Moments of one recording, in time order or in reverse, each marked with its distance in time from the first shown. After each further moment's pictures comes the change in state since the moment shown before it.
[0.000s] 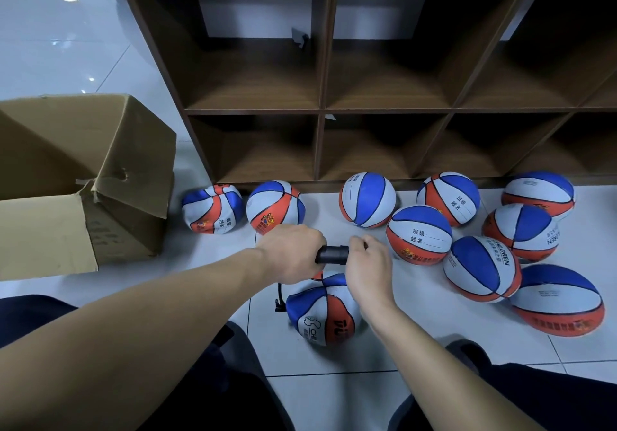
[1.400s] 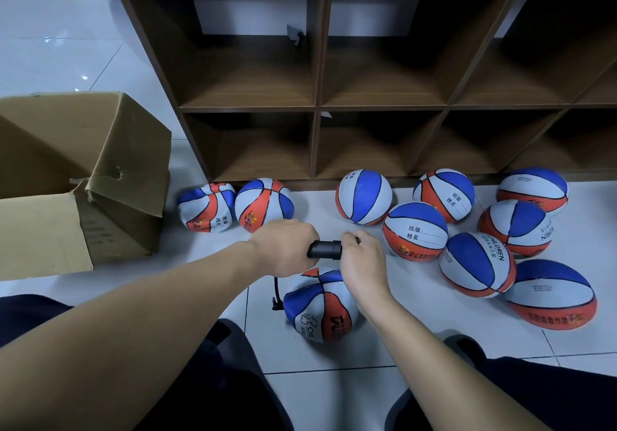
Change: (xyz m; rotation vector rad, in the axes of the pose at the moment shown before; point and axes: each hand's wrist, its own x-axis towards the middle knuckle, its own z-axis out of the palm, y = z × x) left_hand 0.000 -0.010 -0.003 -0.027 -0.018 0.012; right_hand 0.004 -0.001 0.001 0.021 -0.072 0.016
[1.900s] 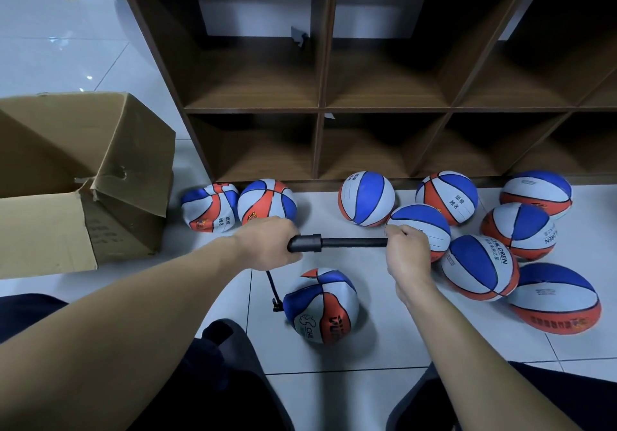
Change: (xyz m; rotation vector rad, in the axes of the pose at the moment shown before) left_hand -0.009 -0.036 0.000 -0.088 -0.035 -0.080; right_hand 0.037 0.004 -0.051 0.060 0.131 0.109
